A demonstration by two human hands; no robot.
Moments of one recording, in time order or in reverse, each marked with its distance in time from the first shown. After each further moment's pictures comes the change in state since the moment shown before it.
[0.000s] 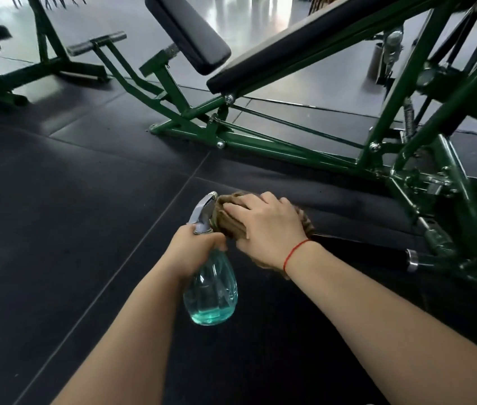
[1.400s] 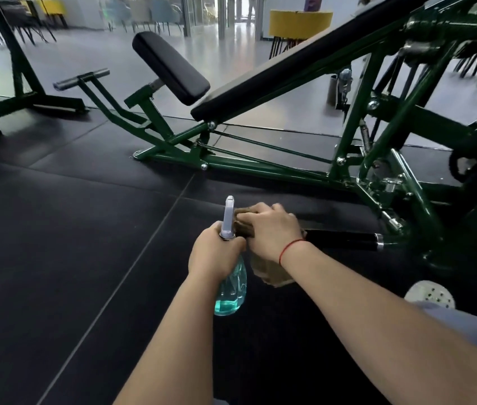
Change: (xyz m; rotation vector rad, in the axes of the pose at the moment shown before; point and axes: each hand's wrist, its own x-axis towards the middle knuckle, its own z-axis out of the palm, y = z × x) left_hand -0.027 0.005 0.011 0.226 0.032 0.213; right_hand -0.016 -0.021 -0.019 0.050 -0.101 0.290
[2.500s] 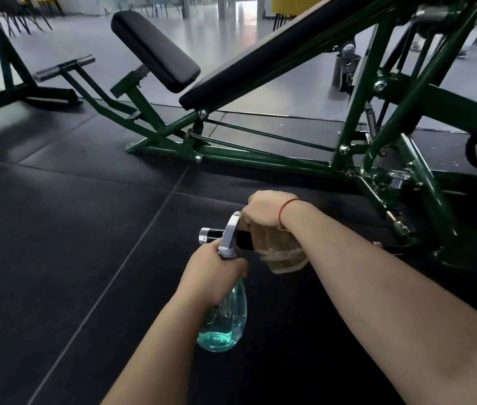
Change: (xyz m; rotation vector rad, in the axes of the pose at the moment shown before) left_hand 0.008 0.013 0.034 0.117 -0.101 -0.074; right_hand 0.075 0.057 -0.022 0.205 -0.382 0.067
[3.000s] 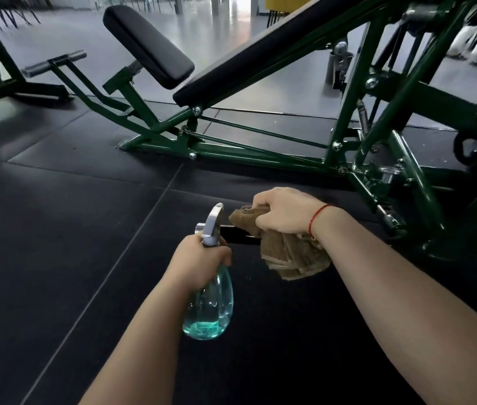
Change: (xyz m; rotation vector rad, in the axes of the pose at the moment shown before) left_hand -0.001 0.001 -0.014 -0.089 -0.029 -0.030; right_hand -0.058 0.027 -0.004 0.111 0.096 -0.115
